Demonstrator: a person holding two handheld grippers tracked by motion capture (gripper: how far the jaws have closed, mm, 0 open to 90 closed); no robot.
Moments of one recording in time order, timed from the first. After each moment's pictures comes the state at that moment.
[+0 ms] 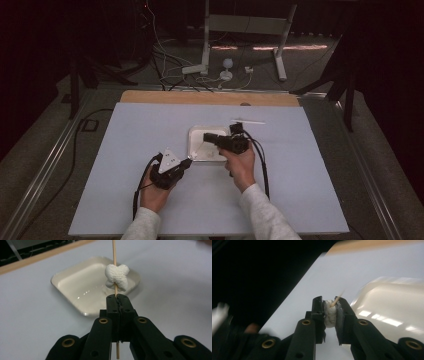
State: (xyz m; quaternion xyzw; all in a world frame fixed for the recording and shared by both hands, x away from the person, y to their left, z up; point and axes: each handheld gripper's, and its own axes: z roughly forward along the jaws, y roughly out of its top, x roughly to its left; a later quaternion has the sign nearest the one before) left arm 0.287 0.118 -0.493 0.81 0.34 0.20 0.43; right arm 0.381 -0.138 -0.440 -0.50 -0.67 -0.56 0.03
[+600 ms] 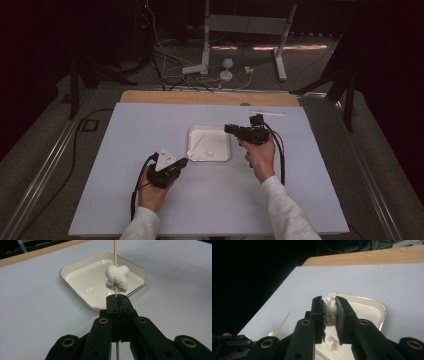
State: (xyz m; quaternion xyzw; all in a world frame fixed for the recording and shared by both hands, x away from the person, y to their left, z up) left arm 0.293 0.124 -0.490 0.79 0.37 0.20 0.45; right arm 0.394 -0.174 -0.431 -0.49 -0.70 -0.51 -0.02
